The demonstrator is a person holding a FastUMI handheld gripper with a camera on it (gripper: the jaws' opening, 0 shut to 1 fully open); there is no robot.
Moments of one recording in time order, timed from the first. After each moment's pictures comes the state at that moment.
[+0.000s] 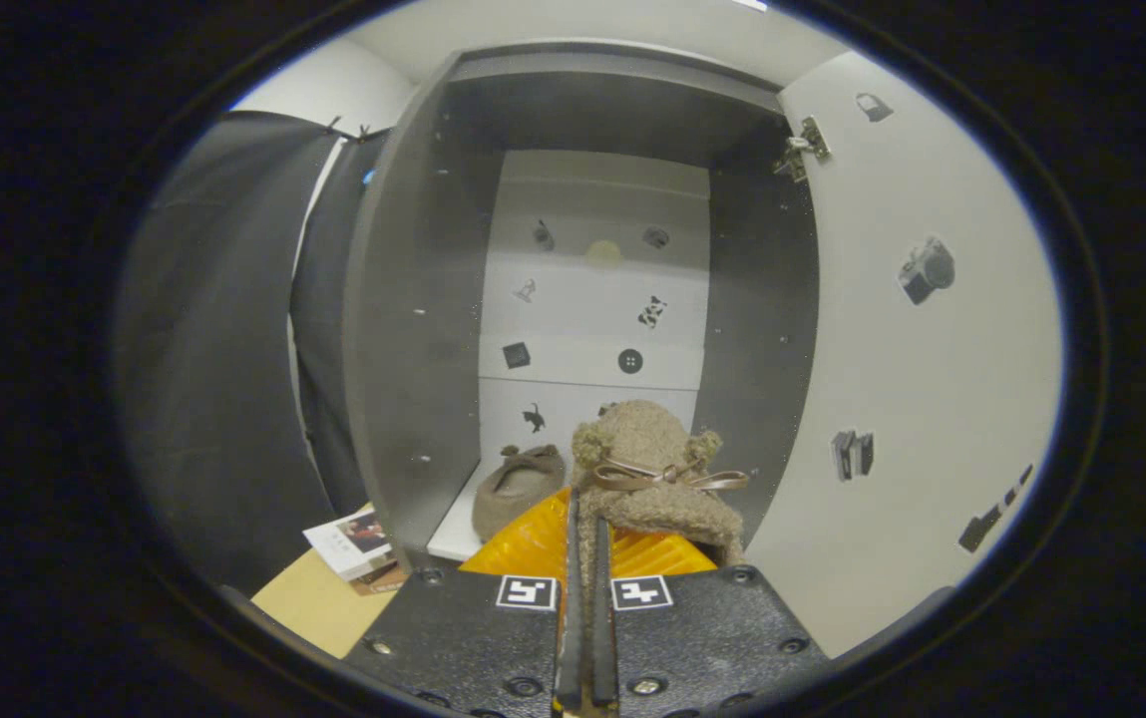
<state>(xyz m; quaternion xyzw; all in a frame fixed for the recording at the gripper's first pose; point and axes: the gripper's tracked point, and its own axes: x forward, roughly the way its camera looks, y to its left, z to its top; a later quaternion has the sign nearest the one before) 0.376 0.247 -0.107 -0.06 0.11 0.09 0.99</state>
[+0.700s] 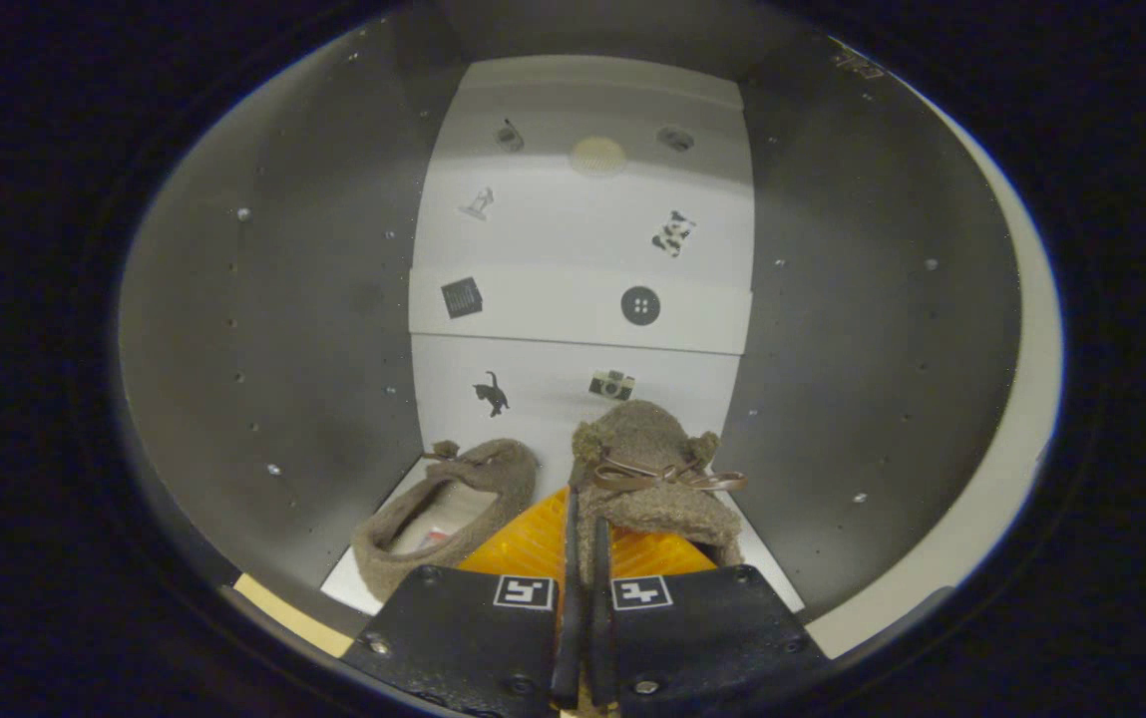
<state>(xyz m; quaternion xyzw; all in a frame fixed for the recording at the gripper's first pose) 0.536 0.264 -0.188 -0.08 0.17 0.10 0.98</state>
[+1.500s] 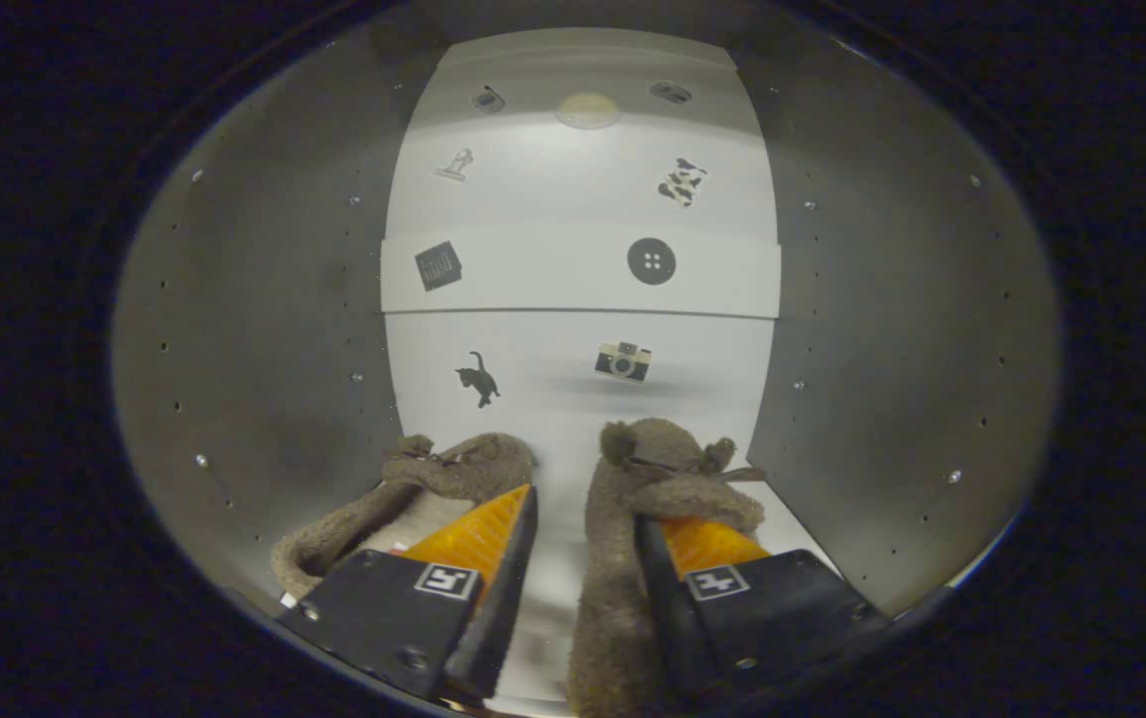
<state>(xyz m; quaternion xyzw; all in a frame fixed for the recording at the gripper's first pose) 0.574 0.267 -0.226 -0.05 0.17 0.12 0.98</state>
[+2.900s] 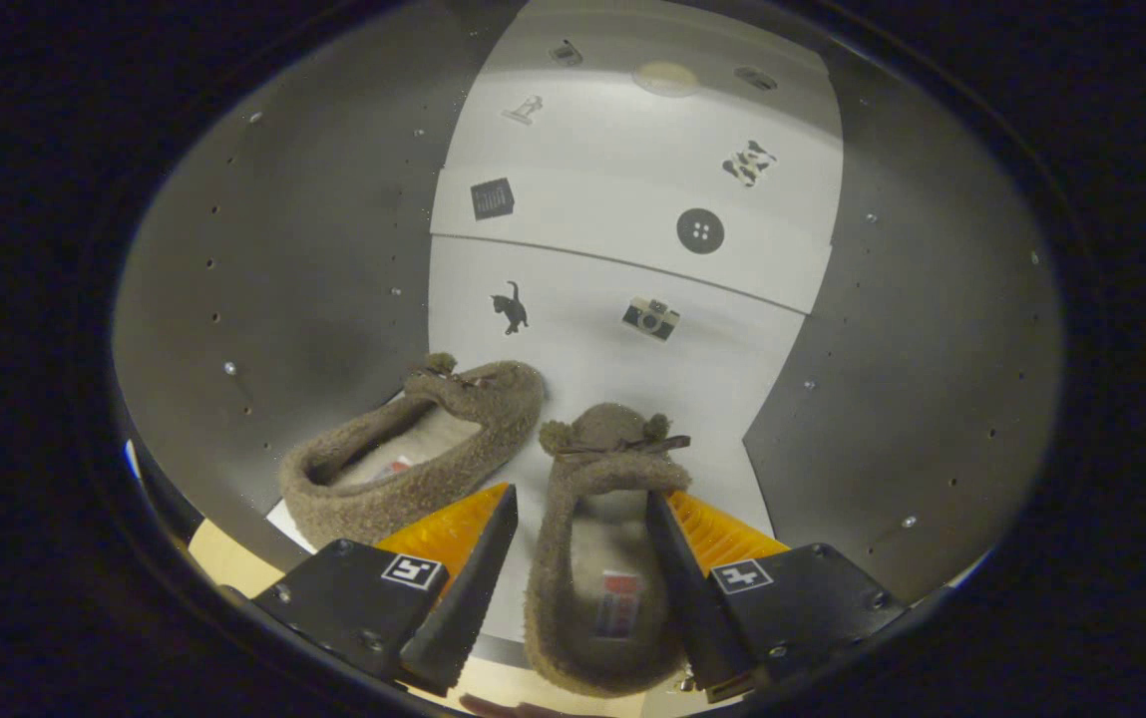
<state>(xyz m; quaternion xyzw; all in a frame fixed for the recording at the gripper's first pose) 0.539 0.250 -0.223 -0.15 0.24 0.17 0.94</state>
